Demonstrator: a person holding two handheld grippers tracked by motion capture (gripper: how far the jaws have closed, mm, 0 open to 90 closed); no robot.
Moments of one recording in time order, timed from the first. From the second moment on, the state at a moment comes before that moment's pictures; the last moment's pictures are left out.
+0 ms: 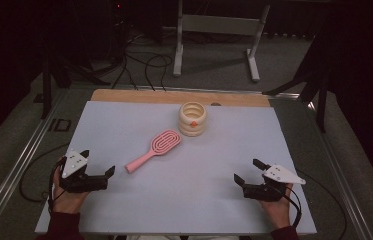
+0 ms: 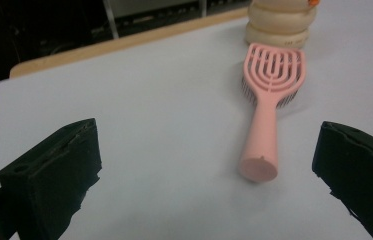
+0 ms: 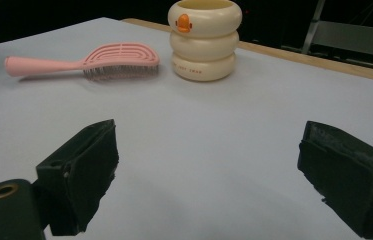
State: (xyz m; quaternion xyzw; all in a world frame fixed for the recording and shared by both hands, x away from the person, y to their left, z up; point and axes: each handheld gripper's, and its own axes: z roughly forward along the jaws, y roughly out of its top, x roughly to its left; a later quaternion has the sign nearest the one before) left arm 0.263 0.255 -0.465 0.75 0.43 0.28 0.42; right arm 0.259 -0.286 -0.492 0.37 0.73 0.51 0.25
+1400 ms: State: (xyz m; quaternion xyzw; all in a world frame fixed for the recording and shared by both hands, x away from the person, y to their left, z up) left arm 0.318 0.205 -0.437 0.81 0.40 0.25 0.37; right arm 0.258 -0.287 -0.494 0.39 0.73 0.51 0.25
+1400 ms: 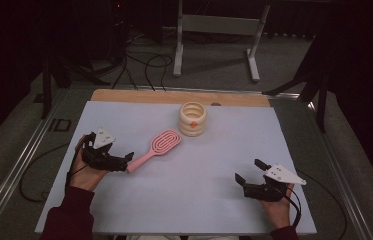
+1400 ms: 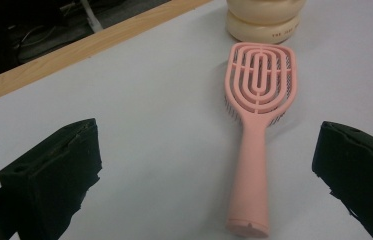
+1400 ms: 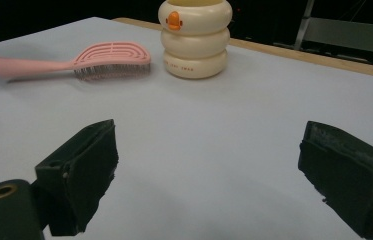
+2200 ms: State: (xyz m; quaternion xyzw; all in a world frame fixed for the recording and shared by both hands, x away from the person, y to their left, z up) left arm 0.343 0.183 -0.441 0.83 0.38 0.22 0.33; right arm 0.258 -0.287 -0.493 0.39 0.73 0.51 0.25
